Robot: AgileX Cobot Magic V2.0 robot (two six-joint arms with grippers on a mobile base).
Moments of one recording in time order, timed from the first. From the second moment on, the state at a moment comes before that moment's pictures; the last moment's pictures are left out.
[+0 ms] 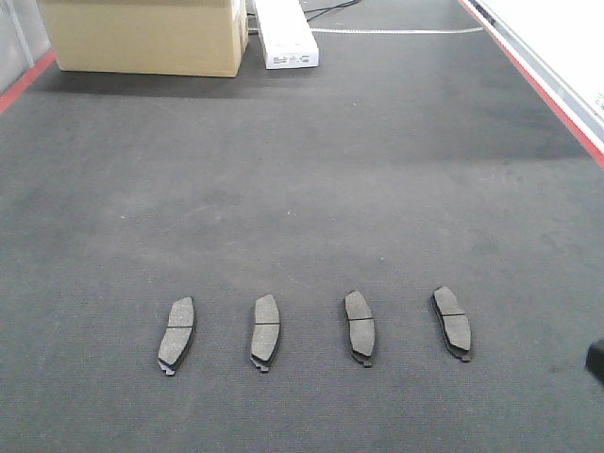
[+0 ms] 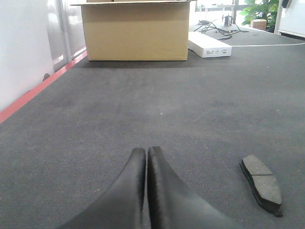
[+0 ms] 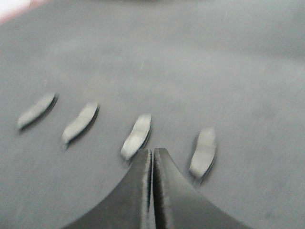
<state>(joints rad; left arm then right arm) 0.05 -0.01 0.03 0.03 0.14 -0.07 0.38 0.37 -0.46 -0.10 0.50 0.11</state>
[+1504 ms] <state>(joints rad) 0.05 -0.01 0.03 0.03 0.14 -0.07 -0.07 -0.01 0.03 0.00 0.15 0.03</state>
